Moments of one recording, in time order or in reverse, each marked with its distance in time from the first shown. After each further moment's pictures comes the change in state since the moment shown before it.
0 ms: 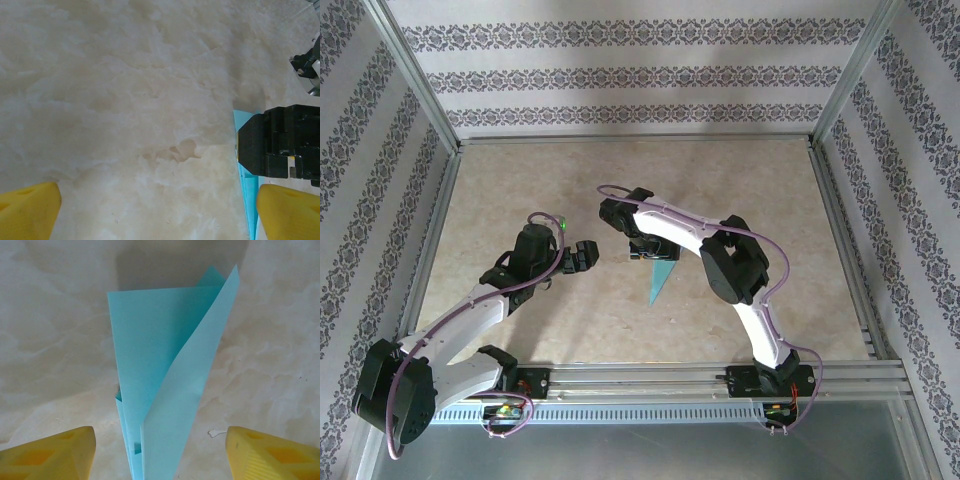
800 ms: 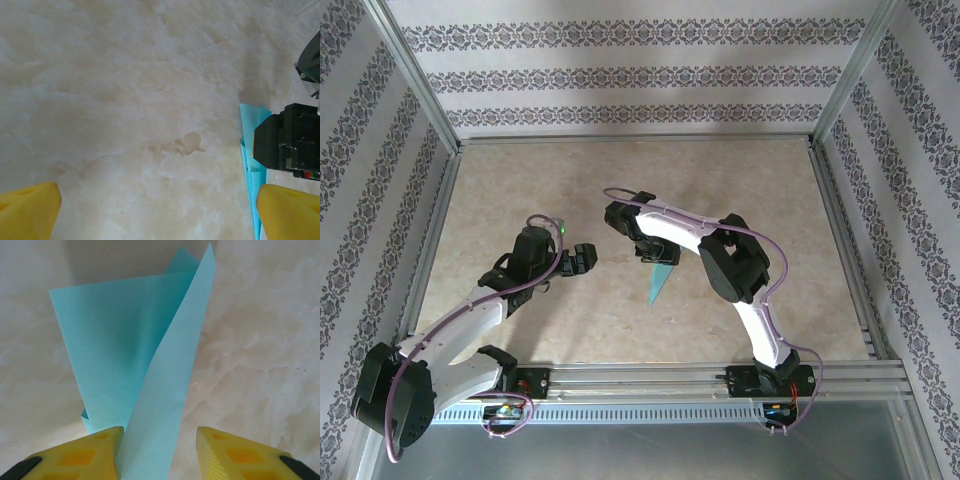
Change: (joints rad) left arm 0.005 -0.021 -0.015 -0.022 0.005 0.003; right arm -0.019 0.002 -0.068 0.015 0.004 0.077
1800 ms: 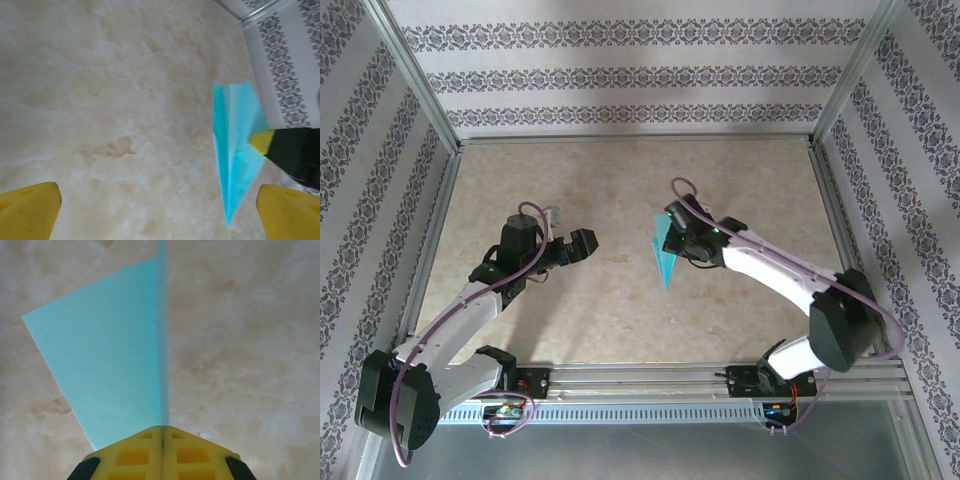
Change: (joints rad) left arm 0.092 -0.007 0.061 0.052 0.319 -0.156; right arm -0.154 -0.765 -0.750 0.789 -0.228 -0.230
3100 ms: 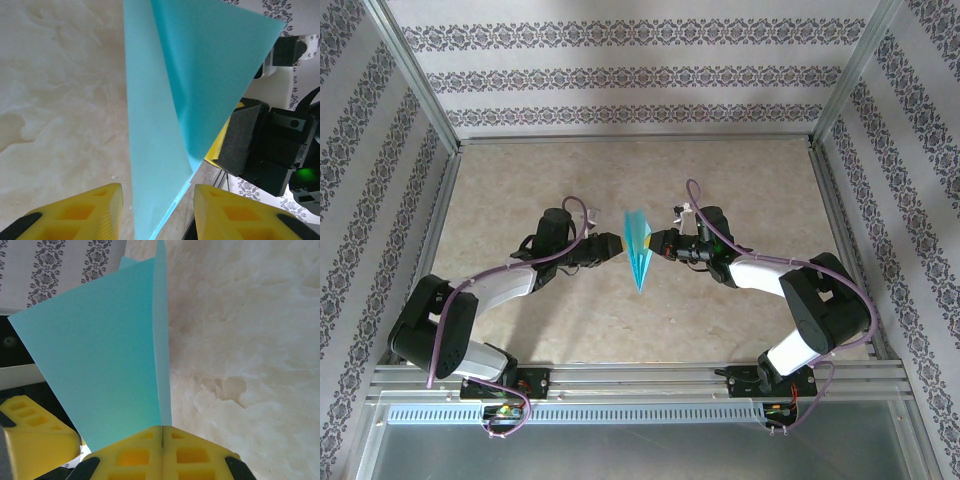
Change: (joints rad) left arm -0.113 0.400 0.036 0.386 0.261 -0.182; right arm -0.140 0.132 -0.332 0.951 -0.727 0.014
